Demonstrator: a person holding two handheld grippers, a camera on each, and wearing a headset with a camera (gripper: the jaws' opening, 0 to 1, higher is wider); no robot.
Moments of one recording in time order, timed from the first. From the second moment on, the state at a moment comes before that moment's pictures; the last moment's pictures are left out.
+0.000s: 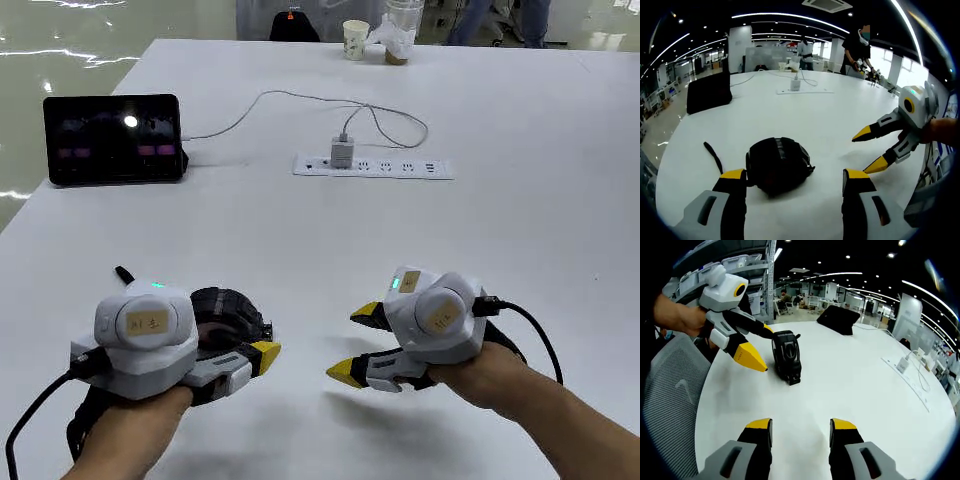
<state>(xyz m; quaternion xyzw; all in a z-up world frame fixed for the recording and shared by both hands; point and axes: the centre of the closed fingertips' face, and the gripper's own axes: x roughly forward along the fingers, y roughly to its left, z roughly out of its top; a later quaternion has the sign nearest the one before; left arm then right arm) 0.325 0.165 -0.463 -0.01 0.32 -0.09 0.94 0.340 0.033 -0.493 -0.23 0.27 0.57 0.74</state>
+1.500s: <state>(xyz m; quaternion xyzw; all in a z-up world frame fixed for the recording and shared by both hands) 0.279 0.148 -0.434 0.03 0.25 -0.18 0.95 0.303 -0.034 -0.461 -0.13 0.25 0.47 0.84</state>
